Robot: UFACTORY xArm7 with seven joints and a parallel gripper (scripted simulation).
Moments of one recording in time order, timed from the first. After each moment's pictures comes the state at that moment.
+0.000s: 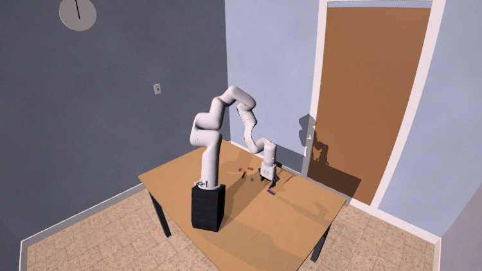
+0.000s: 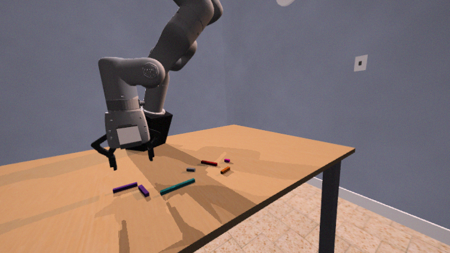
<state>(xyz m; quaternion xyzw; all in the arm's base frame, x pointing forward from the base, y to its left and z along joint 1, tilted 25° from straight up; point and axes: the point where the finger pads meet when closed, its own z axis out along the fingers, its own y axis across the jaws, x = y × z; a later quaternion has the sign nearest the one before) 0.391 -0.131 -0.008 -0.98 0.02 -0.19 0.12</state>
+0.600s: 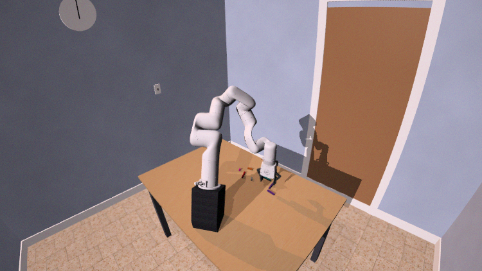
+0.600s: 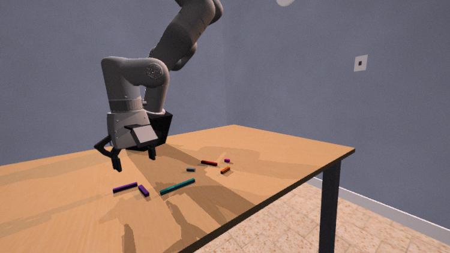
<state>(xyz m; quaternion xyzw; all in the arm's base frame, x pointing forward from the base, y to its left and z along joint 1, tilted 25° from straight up) 0.397 -0.126 -0.004 -0.97 -0.10 -0.19 0.09</state>
